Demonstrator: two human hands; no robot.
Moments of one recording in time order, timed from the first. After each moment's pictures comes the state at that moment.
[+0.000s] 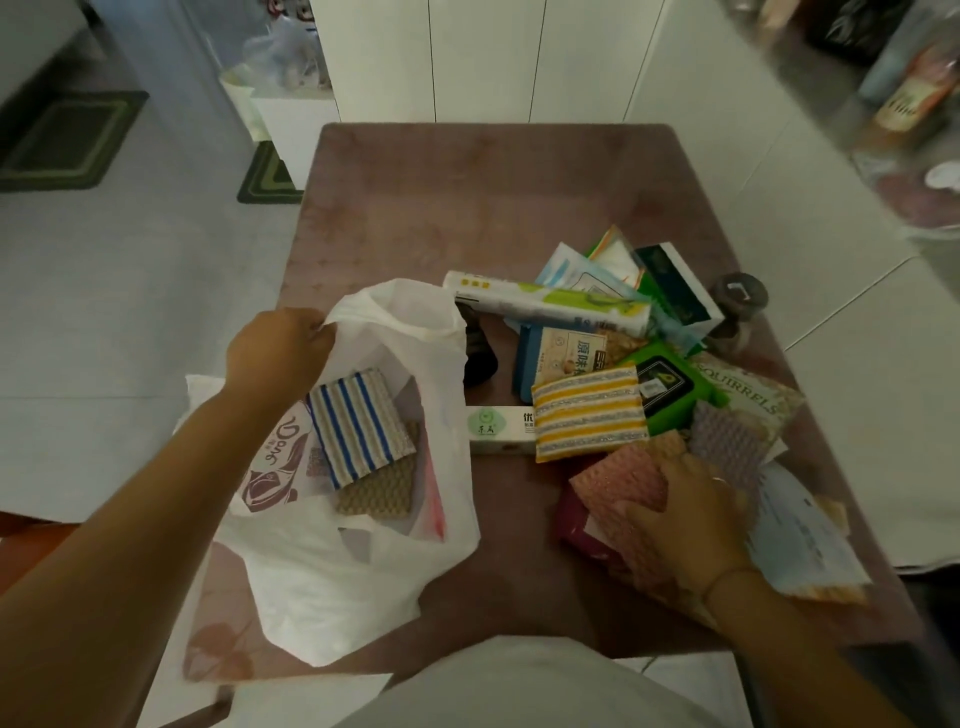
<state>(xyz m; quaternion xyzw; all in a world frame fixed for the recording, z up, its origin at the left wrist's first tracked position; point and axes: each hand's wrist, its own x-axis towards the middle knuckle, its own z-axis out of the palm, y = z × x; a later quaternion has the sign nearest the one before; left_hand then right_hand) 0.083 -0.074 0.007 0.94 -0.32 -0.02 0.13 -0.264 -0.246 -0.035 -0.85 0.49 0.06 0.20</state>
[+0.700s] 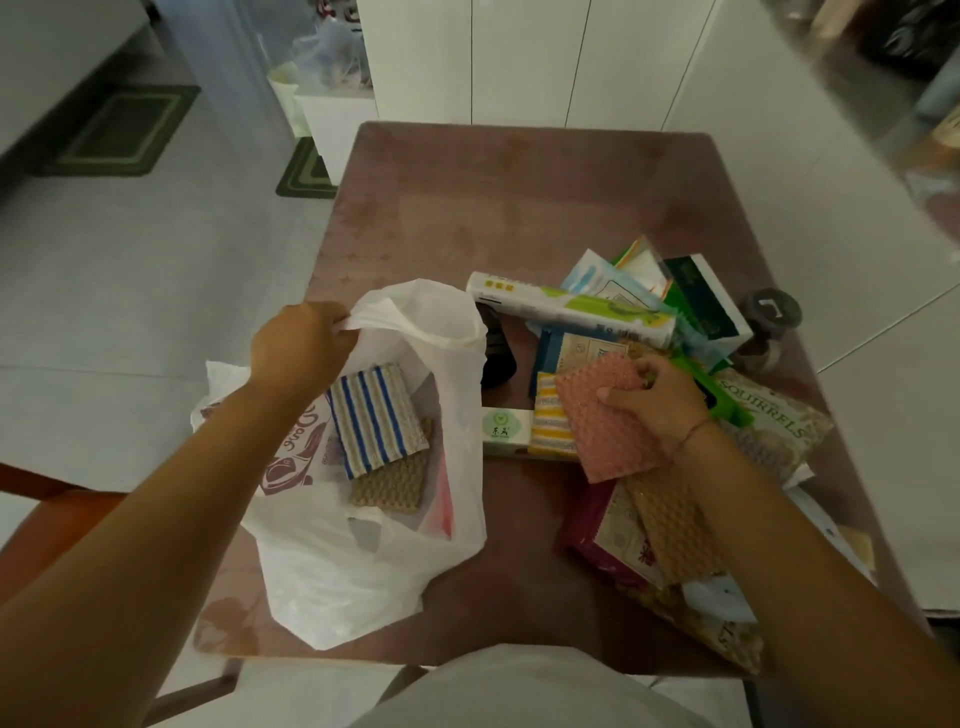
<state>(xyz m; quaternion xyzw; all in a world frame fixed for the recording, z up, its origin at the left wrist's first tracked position) 0.075 -0.072 0.009 0.95 -0.29 -0.01 0.13 -0.168 -0.316 -0.023 -0.73 0.48 -0.05 0.48</state>
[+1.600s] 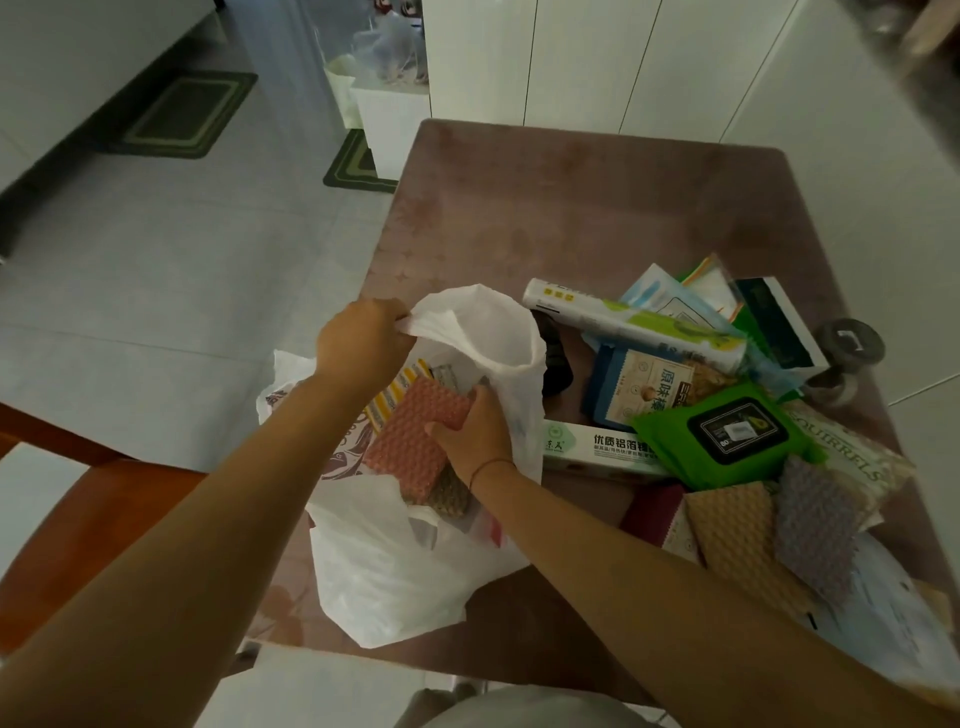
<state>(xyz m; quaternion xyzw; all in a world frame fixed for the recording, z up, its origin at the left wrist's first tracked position) 0.089 -0.066 0.002 0.94 -0.29 -0.02 0.18 -0.029 -0.136 -0.083 -0.77 0.36 -0.01 0.53</state>
